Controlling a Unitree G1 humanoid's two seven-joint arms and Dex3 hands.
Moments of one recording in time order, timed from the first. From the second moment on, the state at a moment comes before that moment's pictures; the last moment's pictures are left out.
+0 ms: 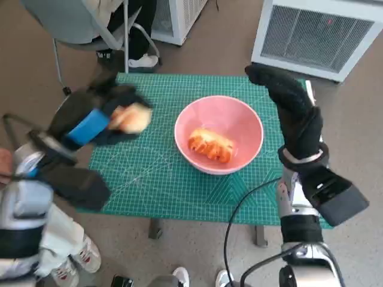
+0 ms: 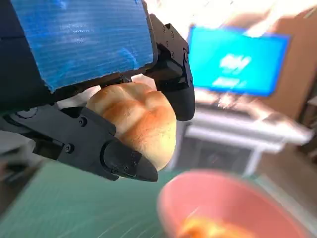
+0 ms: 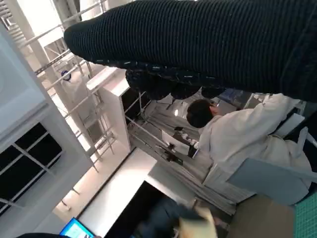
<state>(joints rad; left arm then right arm) -0.60 0.64 -0.06 0.05 0.37 -0.30 -0.32 -0.73 -0.10 -0.11 0.64 0.30 -0.94 0.50</state>
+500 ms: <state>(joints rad) -0.94 0.45 -0.24 0.38 0.41 -0.43 -0.33 -0.73 -0.10 -0.11 0.64 0.31 -0.94 0.50</state>
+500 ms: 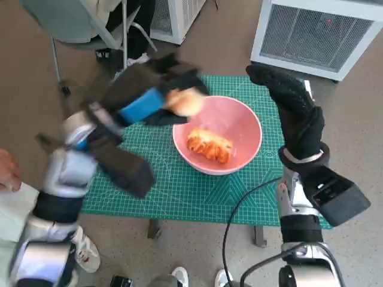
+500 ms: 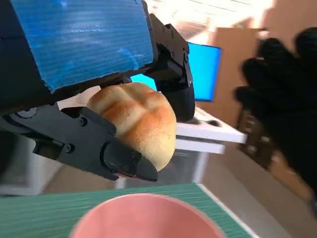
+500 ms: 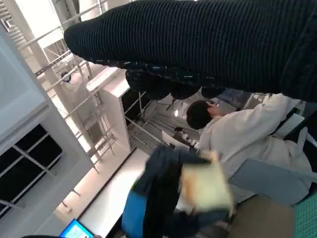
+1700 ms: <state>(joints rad) -1.06 0.30 -0.38 0.76 0.51 -0.37 -0.32 -0.73 -0.11 -0.12 0.66 0.29 -0.97 0.49</state>
